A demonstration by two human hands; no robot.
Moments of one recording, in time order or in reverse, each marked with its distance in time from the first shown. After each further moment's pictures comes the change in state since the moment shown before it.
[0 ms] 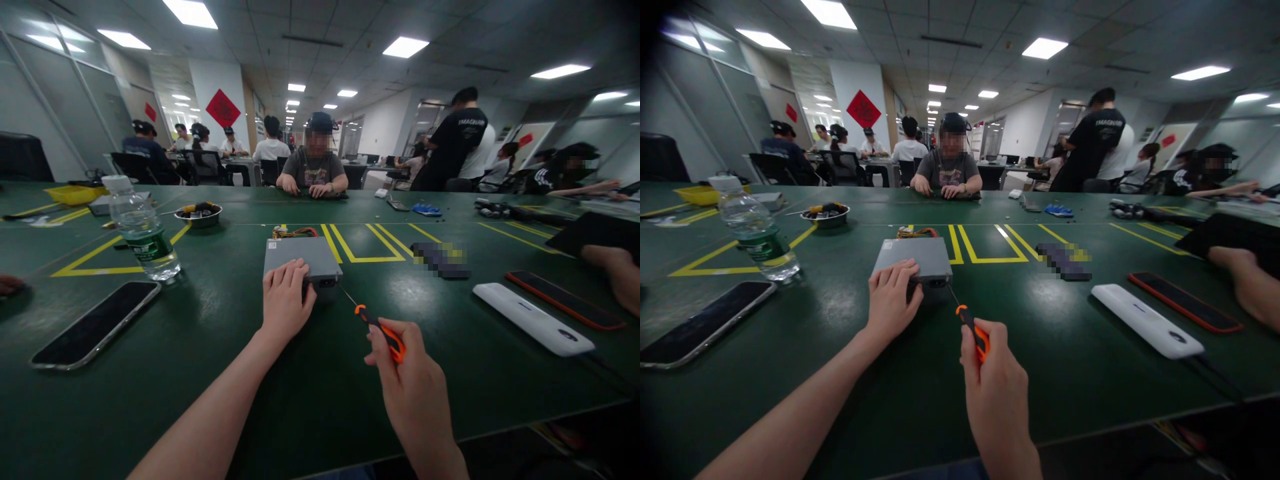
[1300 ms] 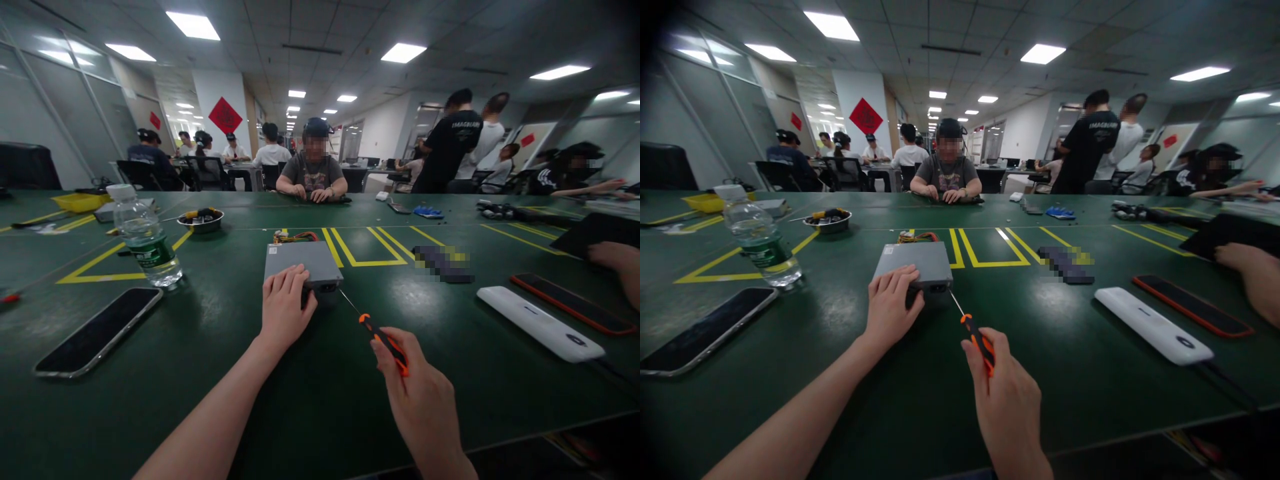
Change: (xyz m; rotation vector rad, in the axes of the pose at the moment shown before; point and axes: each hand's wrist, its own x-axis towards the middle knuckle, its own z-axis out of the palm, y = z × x) left_hand 0.000 -0.003 -0.002 -0.001 -0.004 0.019; right_hand -0.005 0.018 0.002 -0.229 0.016 -0.076
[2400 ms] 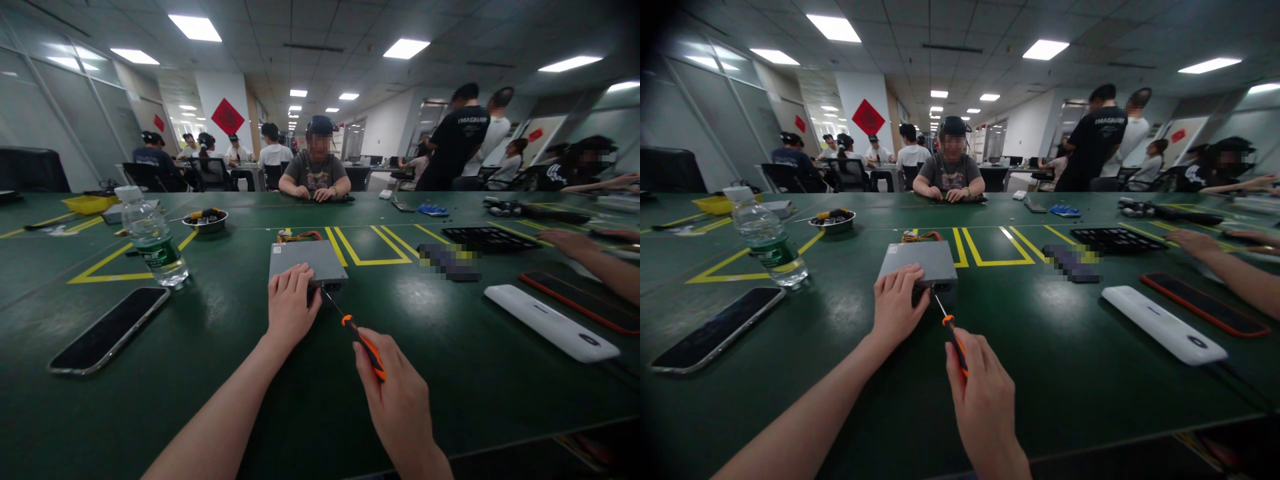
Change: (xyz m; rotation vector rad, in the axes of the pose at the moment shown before) left_hand -0.001 0.001 0.005 0.018 0.038 -0.019; right_hand -0.005 -0.018 0.021 0.162 0.084 -0.259
